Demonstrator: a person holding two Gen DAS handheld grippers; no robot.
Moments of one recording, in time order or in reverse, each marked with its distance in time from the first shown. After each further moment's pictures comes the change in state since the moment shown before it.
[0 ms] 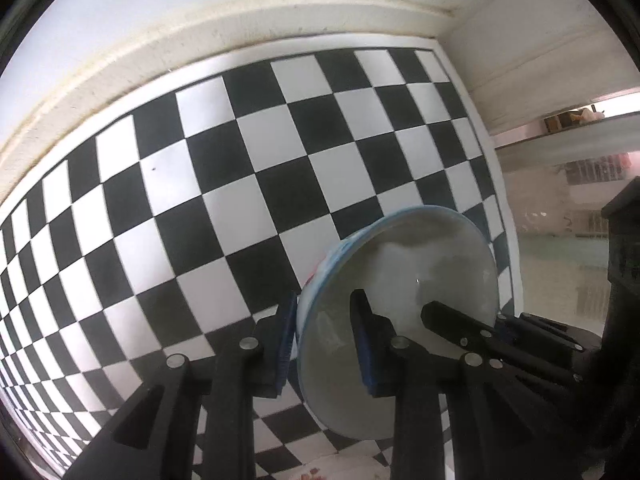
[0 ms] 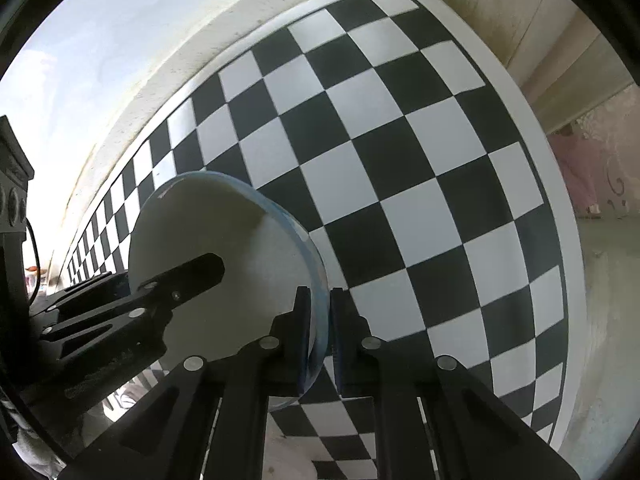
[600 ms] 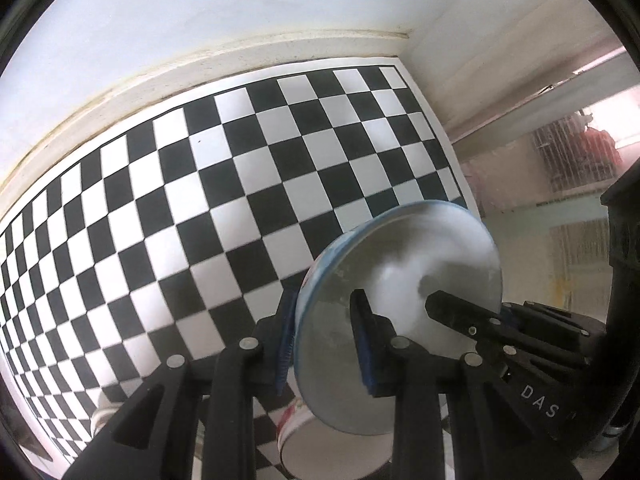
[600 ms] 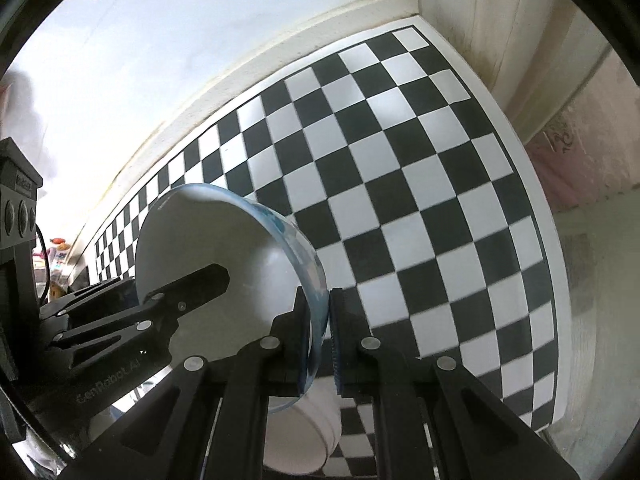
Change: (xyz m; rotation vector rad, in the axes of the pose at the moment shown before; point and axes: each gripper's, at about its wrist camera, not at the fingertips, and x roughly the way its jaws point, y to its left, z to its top) left arm -0.070 -0.006 -0.073 0.023 -0.104 0.002; right arm -0.064 0.037 -0.075 -0.064 -0.096 0.042
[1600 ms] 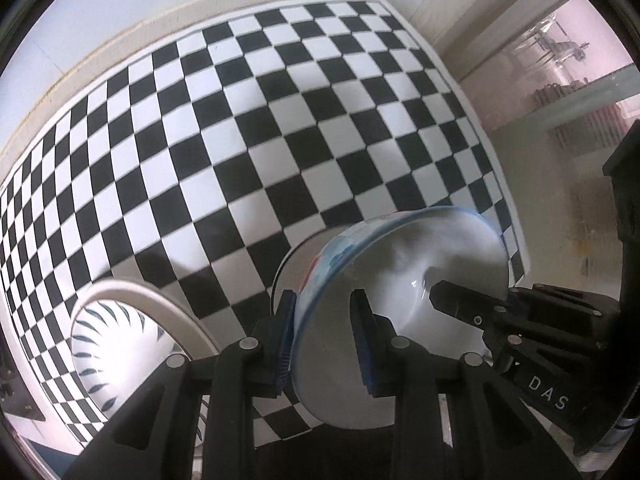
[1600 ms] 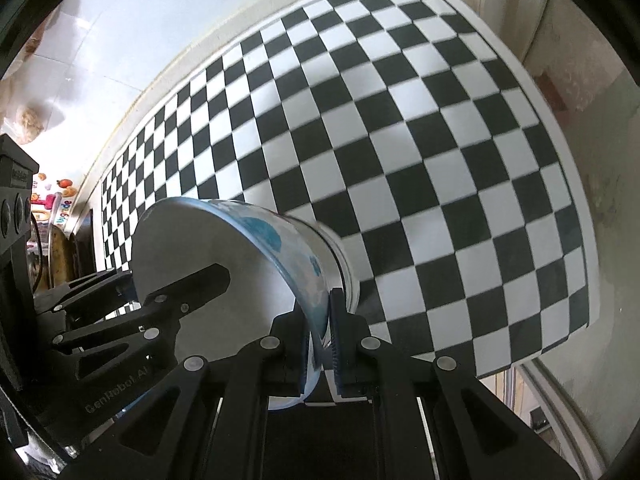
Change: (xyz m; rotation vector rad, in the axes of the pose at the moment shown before) left arm -0.004 -0.007 -0.133 0.044 0.072 0.063; right arm -0.010 -0.006 -0.143 -0.025 0.071 0.015
